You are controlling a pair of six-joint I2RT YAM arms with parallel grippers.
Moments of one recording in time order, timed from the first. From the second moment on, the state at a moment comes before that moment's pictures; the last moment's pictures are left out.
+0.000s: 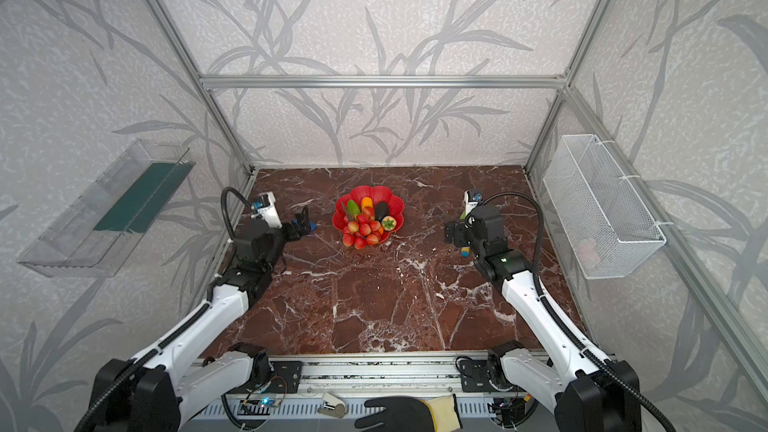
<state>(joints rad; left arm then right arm) -0.19 1.00 0.47 0.28 -0.23 -0.23 0.27 1.06 0.74 -0.23 0.18 0.12</state>
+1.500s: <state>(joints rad) 0.00 1.56 0.35 0.89 -0.35 -0.08 0.17 1.60 0.33 0.93 0.24 -0.08</state>
